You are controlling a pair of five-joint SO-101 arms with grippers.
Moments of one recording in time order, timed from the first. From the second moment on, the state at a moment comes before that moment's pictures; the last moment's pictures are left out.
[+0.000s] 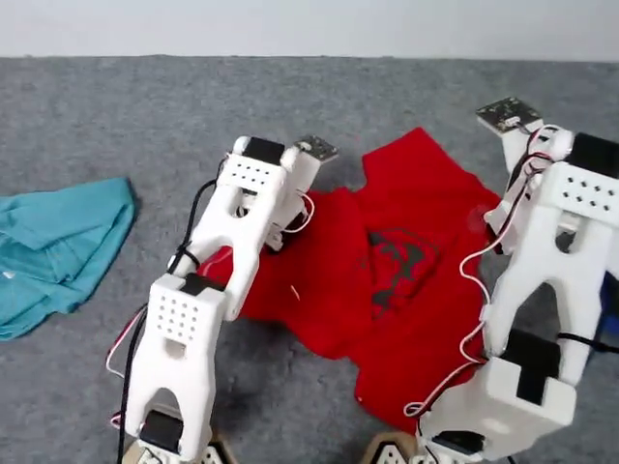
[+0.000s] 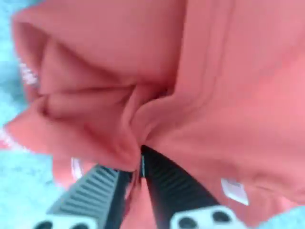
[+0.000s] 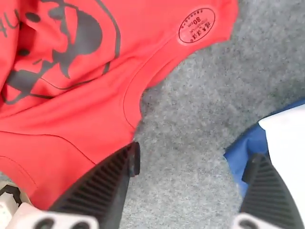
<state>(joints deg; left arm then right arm) 14.9 45.6 -34.6 98.9 -12.8 18.6 7.3 -15.9 100.7 42.9</state>
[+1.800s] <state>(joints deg) -3.1 -11.9 14.6 98.9 -19.1 -2.6 65.6 -71.1 100.5 42.8</state>
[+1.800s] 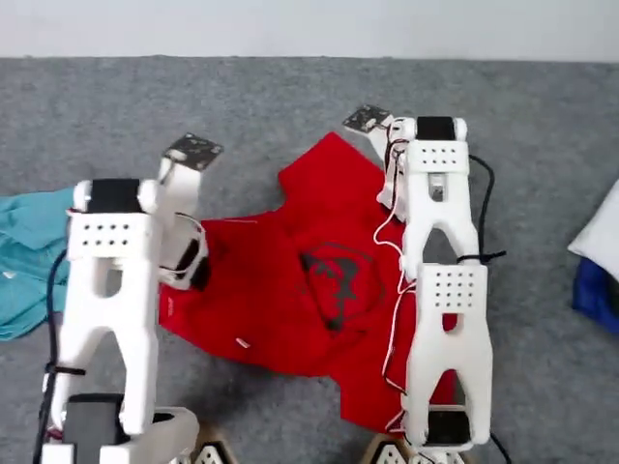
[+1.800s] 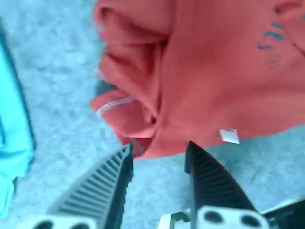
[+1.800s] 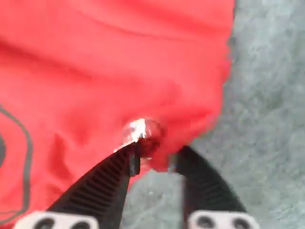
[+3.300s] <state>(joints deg) 18.5 38.2 -35.0 98.8 -5.6 16.0 40.8 -46.2 100.7 34.5</state>
